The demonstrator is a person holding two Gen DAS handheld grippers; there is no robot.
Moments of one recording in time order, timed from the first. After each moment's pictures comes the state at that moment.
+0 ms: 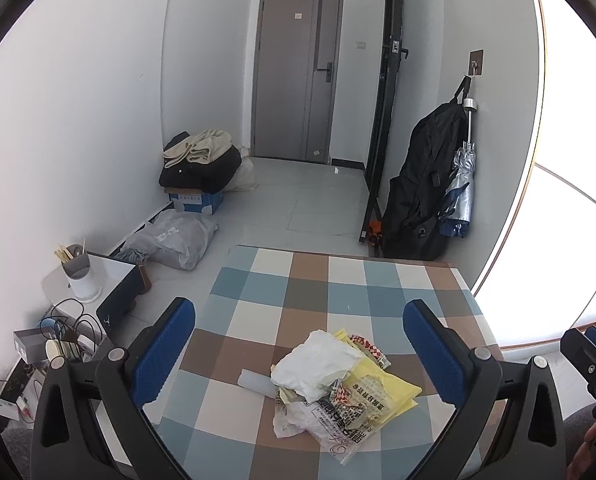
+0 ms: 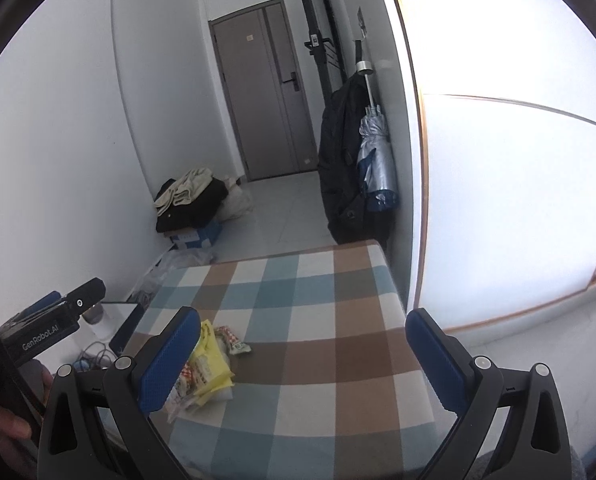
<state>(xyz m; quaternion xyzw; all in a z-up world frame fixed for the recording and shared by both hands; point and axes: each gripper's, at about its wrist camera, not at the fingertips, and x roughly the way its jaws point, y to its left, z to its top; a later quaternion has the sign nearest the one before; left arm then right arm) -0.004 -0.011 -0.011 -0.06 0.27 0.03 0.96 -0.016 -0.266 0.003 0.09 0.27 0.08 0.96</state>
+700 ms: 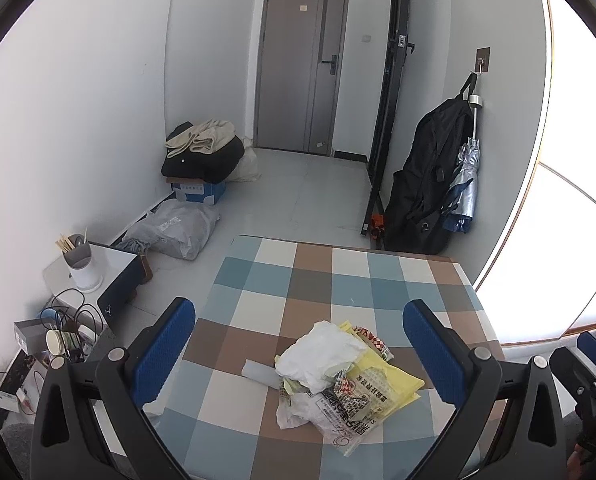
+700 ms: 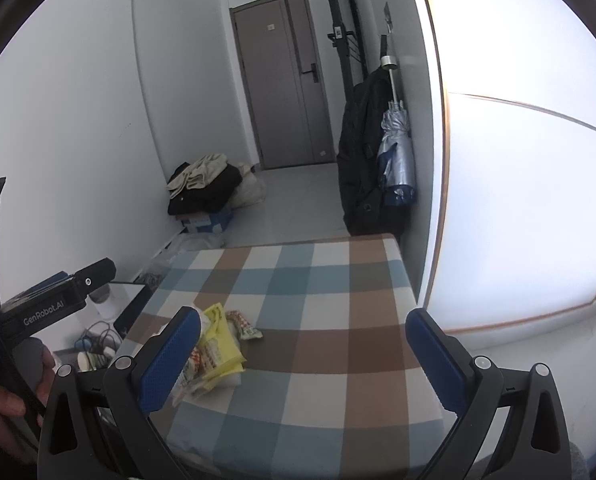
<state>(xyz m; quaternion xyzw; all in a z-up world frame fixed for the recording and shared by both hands) -0.002 -0.008 -0.011 -0.07 0.29 0.04 0.96 -0.020 -0.248 -0.002 0.05 0.28 0.11 0.95</state>
